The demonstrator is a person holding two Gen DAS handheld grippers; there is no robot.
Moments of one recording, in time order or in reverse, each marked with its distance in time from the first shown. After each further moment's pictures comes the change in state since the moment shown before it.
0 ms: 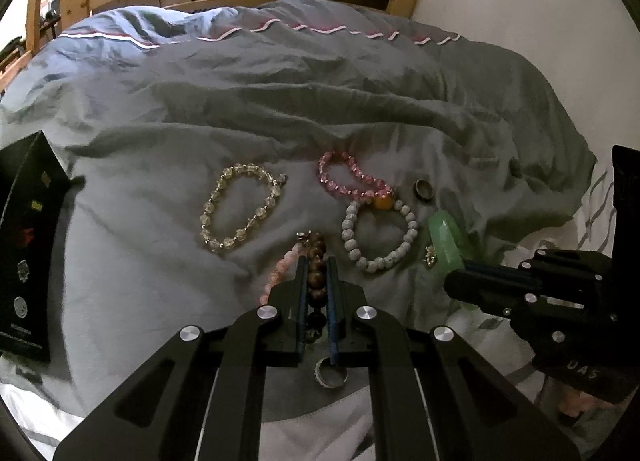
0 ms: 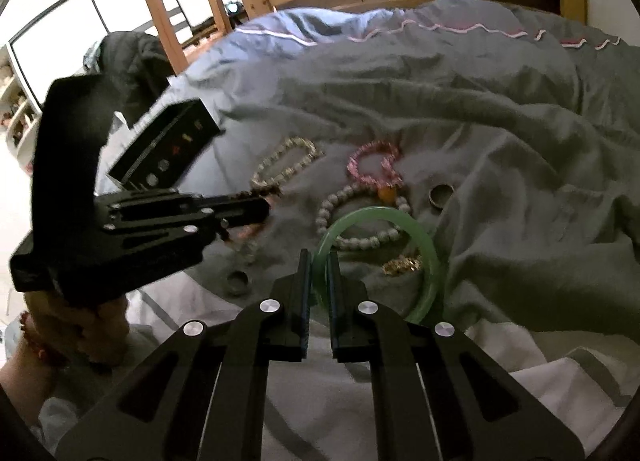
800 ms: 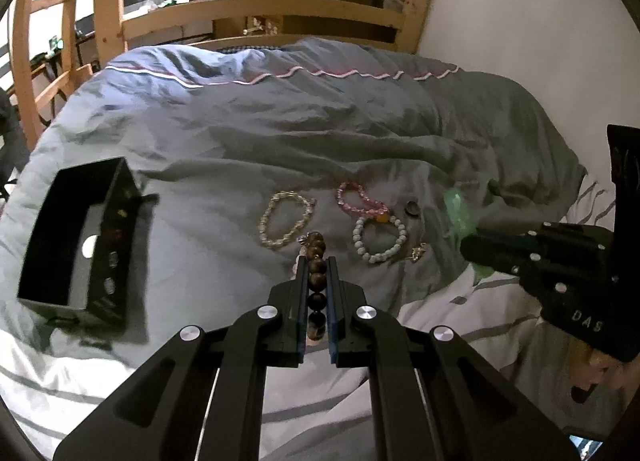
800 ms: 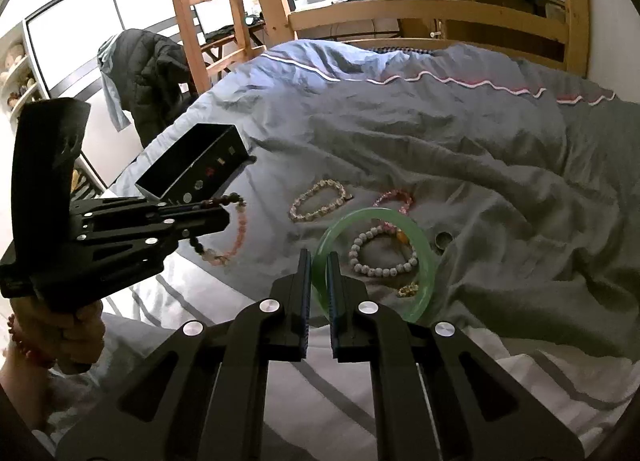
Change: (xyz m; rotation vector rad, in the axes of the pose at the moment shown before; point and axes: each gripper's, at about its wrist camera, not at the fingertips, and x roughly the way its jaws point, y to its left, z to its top) left arm -0.091 0.007 -0.011 -0.004 -0.089 0.072; right arm -0.055 0.047 0.021 -0.096 -0.043 -0.059
